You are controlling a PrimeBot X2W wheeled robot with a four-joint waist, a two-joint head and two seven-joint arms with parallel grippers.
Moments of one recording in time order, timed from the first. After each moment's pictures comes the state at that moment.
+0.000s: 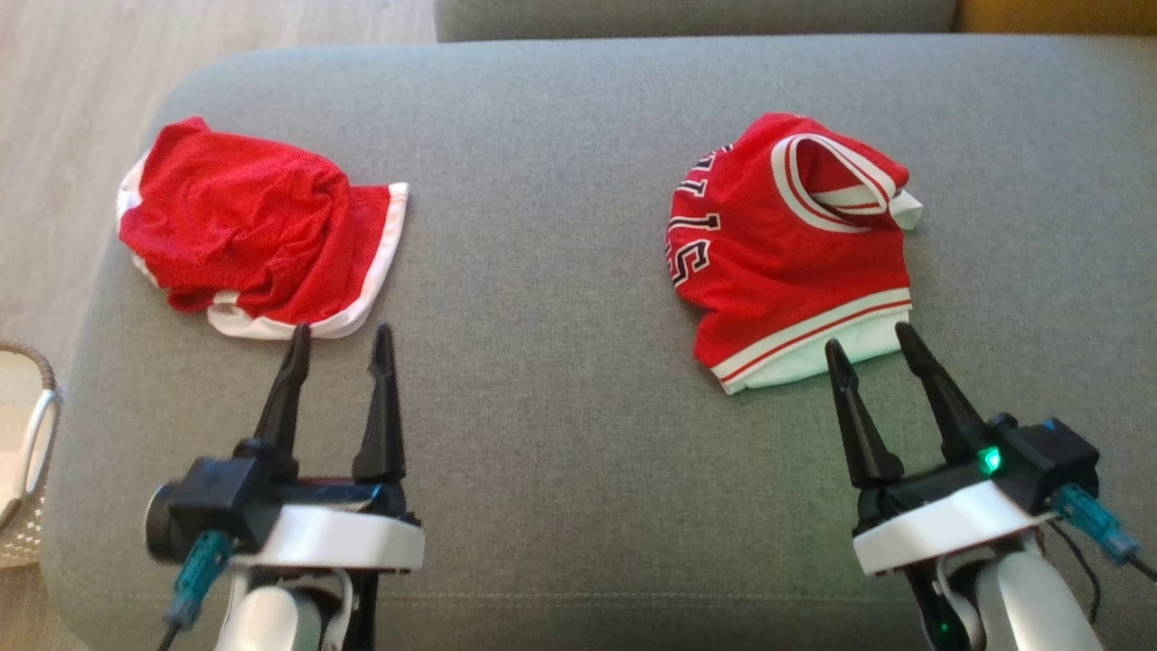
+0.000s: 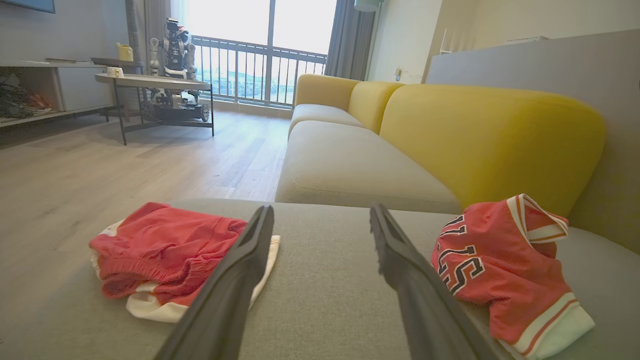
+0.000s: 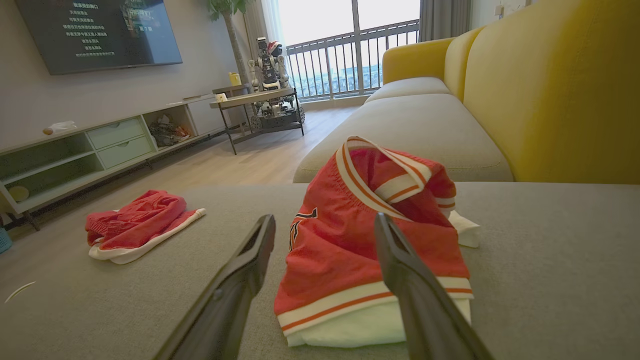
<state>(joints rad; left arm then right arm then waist) 0.00 0.07 -0.24 -0.06 -0.21 0.10 -0.26 -0.05 -0.05 0.04 0.10 0.18 0.12 -0.26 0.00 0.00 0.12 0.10</state>
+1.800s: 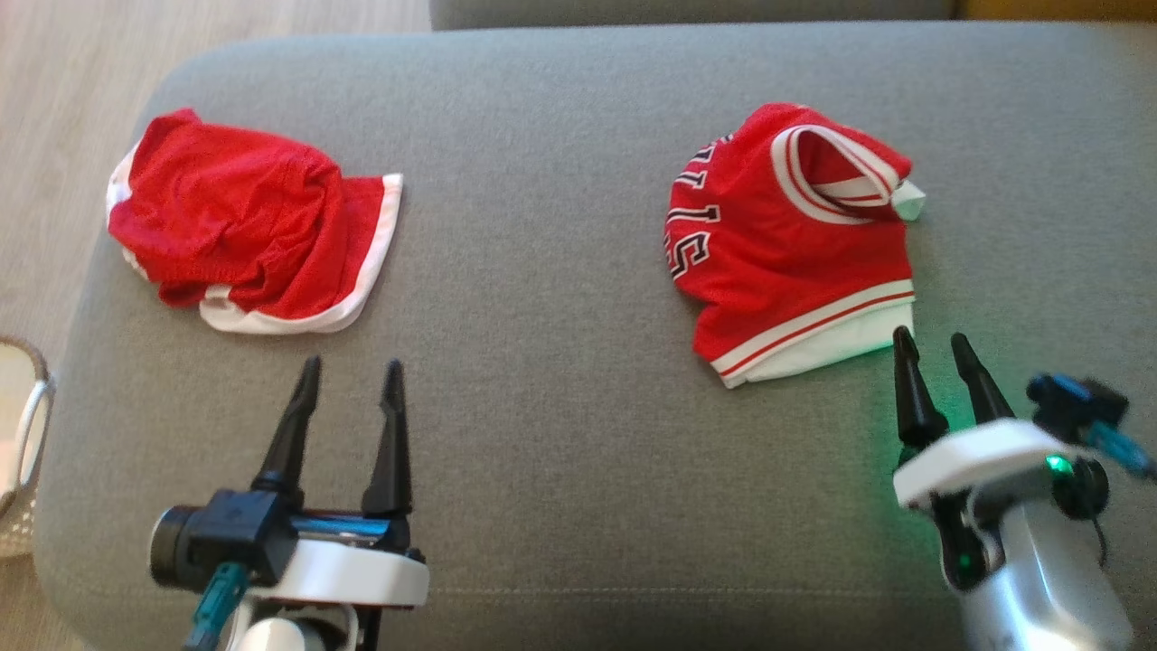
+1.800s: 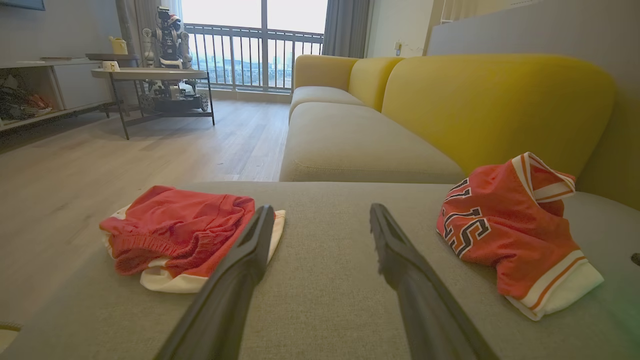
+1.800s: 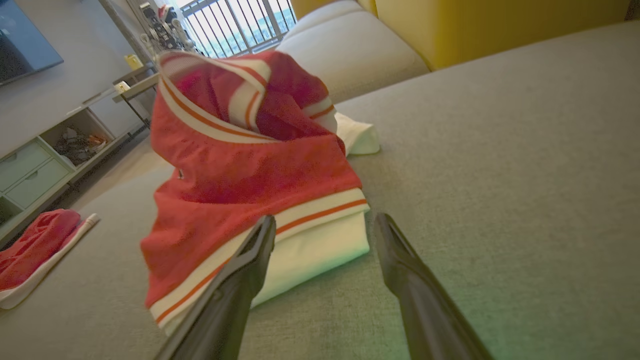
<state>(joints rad) 0.07 0.05 -0.21 -0.07 -0.12 0.05 -0.26 -0.25 -0.05 -0.11 0.56 0.34 0.12 -0.26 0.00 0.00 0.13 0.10</state>
